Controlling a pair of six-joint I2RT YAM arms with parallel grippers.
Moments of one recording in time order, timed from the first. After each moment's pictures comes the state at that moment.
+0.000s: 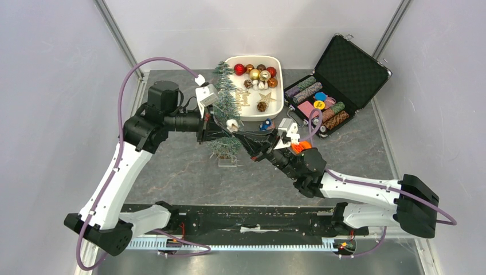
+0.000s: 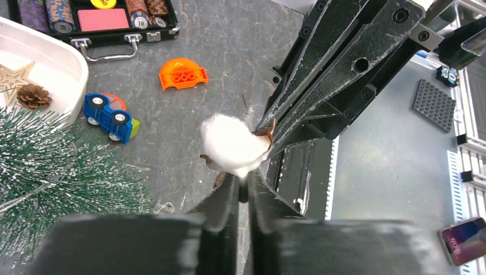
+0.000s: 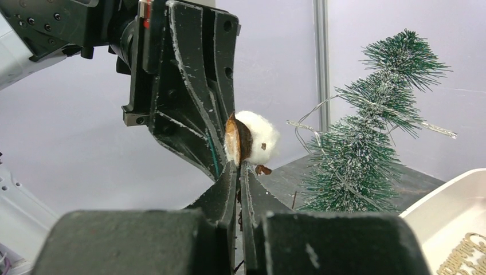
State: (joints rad) left arm -0.44 1.13 1.41 -0.80 0.90 0.16; right arm 1.10 1.18 0.64 1.02 0.08 0.12
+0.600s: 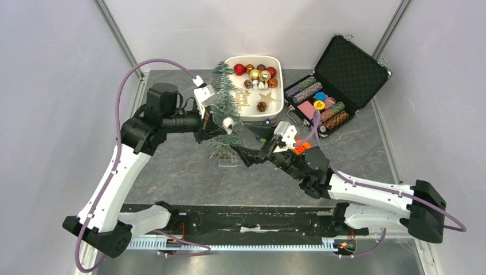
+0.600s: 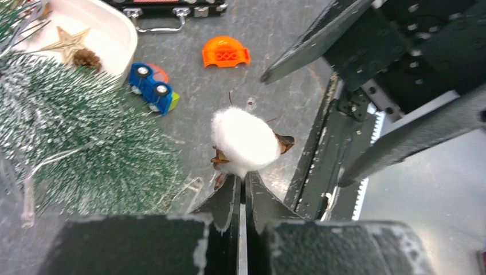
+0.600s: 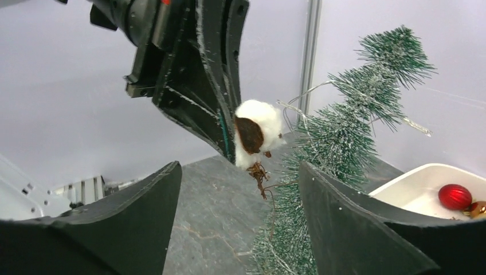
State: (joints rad) left arm -0.44 1.11 1.41 -0.84 0.74 0.18; right arm 1.11 1.11 0.66 0.84 0.08 -0.01
